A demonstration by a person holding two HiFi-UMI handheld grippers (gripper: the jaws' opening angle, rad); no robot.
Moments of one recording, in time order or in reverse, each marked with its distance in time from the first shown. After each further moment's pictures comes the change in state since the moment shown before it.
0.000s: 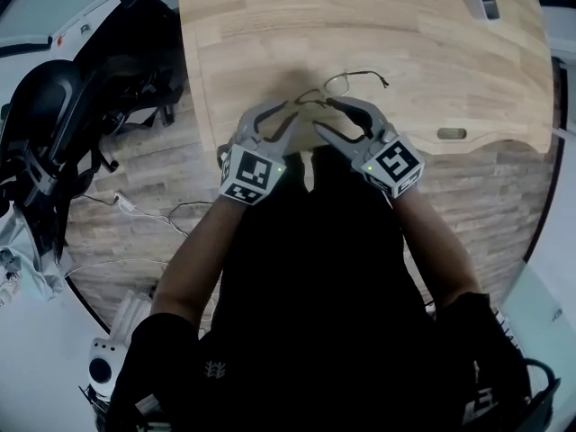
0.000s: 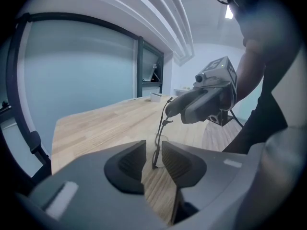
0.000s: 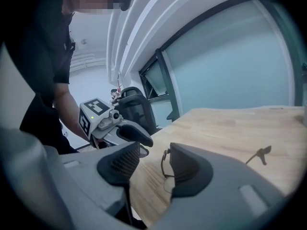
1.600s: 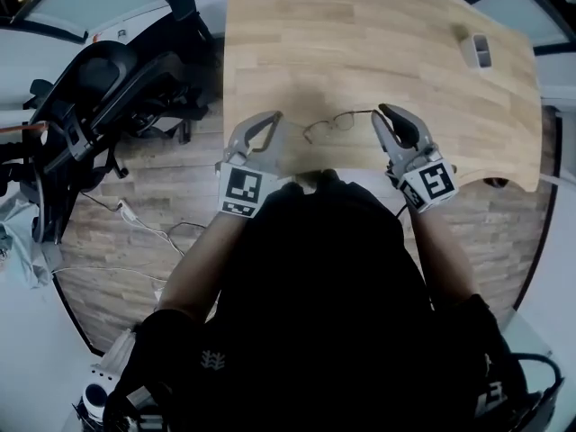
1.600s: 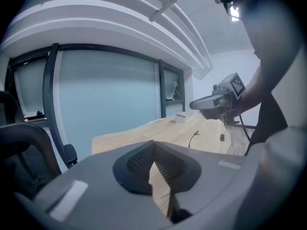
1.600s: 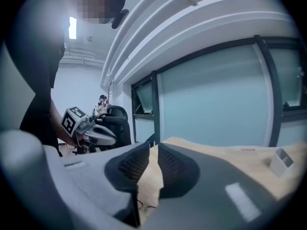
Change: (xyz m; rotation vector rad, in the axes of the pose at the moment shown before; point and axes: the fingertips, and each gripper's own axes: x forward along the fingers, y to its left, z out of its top) left arm -0.104 0.056 0.075 -0.055 -0.219 0.308; right arm -0.076 -0.035 0.119 -0.126 -0.207 -0.234
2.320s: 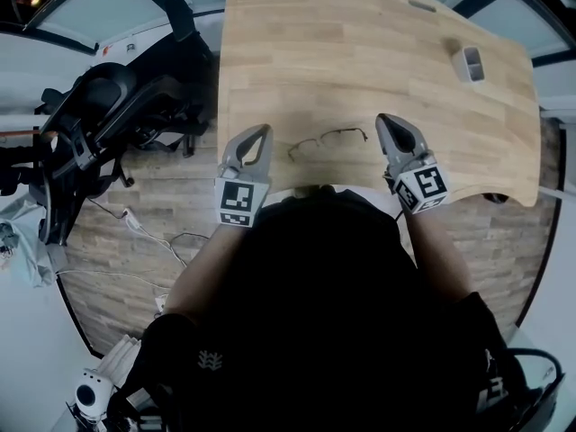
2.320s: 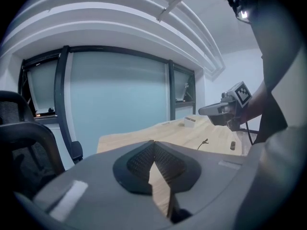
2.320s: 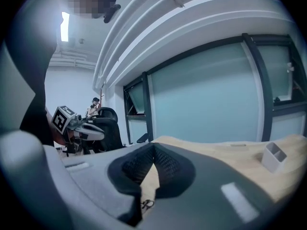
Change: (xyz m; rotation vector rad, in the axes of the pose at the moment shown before) left arm 0.017 -0.002 0.017 -0.059 -0.004 0.127; right arm -0.020 -0.068 -0.014 0.039 -0.008 -0.065
